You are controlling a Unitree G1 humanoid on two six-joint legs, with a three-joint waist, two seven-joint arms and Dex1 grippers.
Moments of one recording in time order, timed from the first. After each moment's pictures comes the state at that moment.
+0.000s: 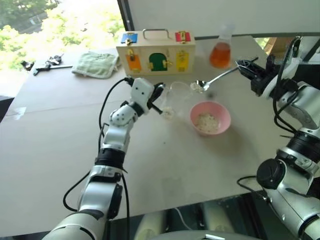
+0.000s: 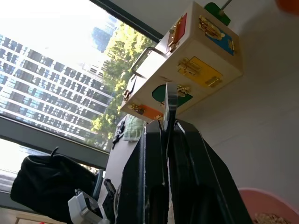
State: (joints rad) left arm -0.68 0.31 0.00 0.48 -0.06 -0.18 -0.56; right arm -0.80 -0.30 -0.72 0.01 1.61 1.28 -0.52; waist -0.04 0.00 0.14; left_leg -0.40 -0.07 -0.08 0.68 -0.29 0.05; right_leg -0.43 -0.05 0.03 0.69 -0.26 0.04
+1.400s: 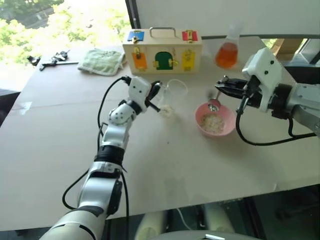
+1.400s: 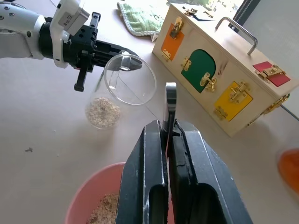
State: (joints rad) left arm -0.71 0.31 0.01 0.56 -0.06 -0.23 -0.53; right arm -0.67 -0.88 0.04 -0.48 0.70 0.83 0.52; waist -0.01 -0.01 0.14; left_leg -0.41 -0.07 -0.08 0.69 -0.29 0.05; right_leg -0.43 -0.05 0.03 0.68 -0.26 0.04
